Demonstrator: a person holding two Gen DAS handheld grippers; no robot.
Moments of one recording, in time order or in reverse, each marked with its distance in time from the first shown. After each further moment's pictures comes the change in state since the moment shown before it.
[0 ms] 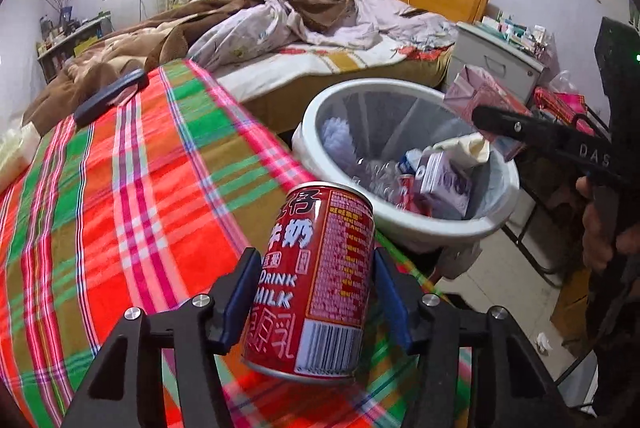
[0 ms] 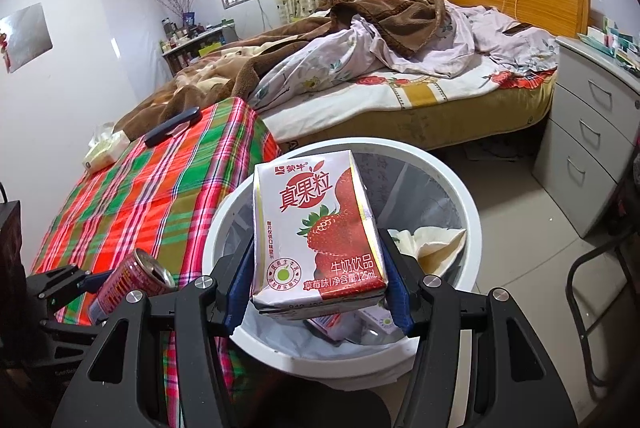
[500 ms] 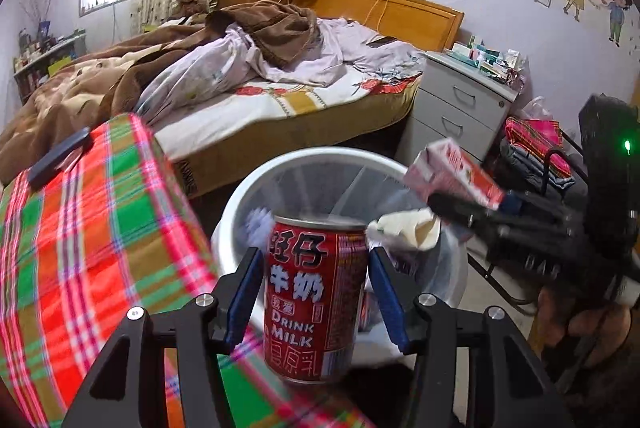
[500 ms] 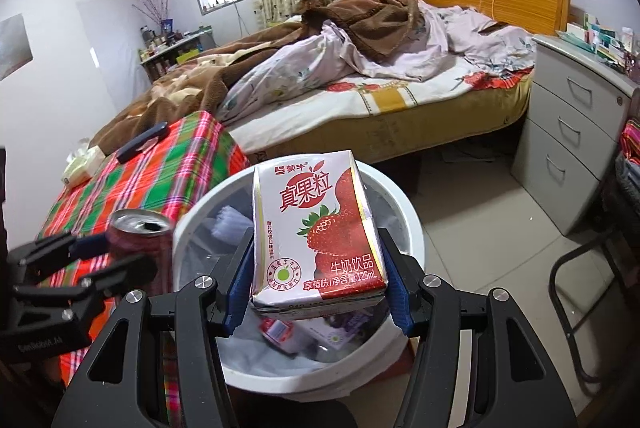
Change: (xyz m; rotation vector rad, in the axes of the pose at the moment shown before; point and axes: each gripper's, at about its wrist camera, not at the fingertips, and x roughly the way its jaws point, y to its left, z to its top) left arm 0.019 -0.052 0.079 0.019 -0.073 -0.110; right arm 0.006 -0.028 0.012 0.030 -0.002 -0.068
